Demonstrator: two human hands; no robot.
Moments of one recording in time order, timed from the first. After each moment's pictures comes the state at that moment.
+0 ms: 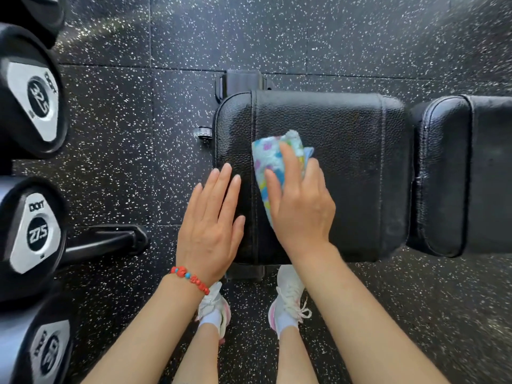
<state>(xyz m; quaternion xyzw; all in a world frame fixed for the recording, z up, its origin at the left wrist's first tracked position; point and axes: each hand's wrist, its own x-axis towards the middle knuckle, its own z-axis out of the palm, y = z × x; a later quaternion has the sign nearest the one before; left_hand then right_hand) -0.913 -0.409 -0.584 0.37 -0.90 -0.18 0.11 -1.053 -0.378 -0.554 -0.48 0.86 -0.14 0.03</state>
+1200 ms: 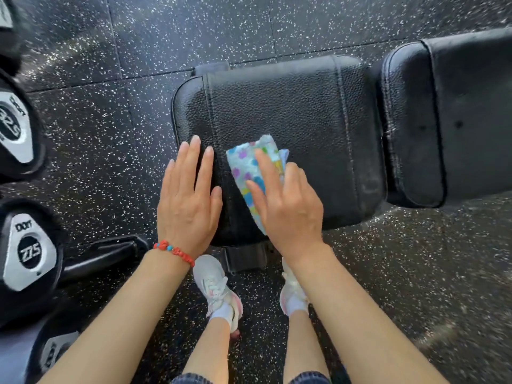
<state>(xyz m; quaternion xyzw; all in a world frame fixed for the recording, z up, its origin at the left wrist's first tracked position) -0.929 -0.421 -0.576 0.35 -0.92 -0.16 0.07 -1.054 -0.327 -0.561 -0.49 0.86 -0.11 -0.03</state>
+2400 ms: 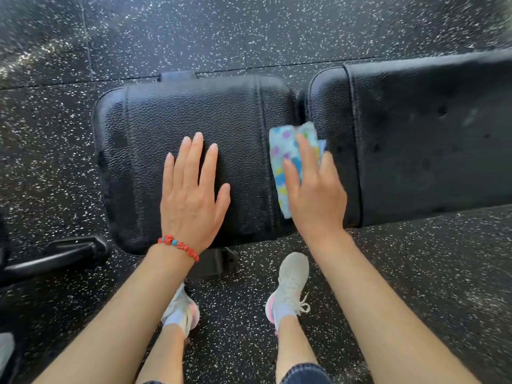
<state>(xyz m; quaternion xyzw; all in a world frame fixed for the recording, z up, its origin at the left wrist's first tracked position) -1.047 -0.357 -0.564 0.39 -0.91 -0.12 0.07 -1.198 -0.268 -0.551 -0.40 0.89 -0.18 0.08</state>
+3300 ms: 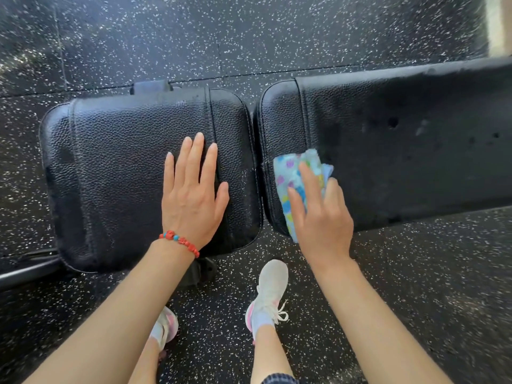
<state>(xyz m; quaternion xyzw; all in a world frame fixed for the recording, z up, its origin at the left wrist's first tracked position) -1.113 -0.337 -0.573 0.38 -0.92 -0.11 0.06 -1.252 -0.207 -0.562 -0.45 0.88 -0.13 -0.04</state>
